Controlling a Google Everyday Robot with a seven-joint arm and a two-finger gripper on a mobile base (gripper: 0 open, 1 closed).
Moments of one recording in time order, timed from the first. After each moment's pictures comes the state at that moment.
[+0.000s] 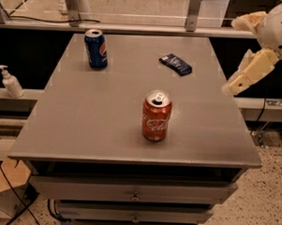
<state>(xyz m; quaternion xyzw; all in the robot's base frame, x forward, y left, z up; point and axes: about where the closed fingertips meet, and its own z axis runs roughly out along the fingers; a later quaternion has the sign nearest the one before) 0.532 -0.192 0.991 -0.59 0.71 0.10 0.37</state>
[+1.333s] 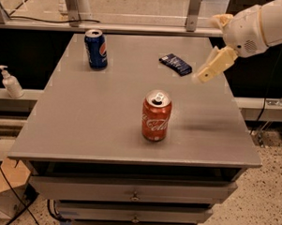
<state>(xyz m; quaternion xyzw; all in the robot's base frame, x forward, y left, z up) 0.605 -0.154 0.966 -0.58 0.68 0.12 0.43</state>
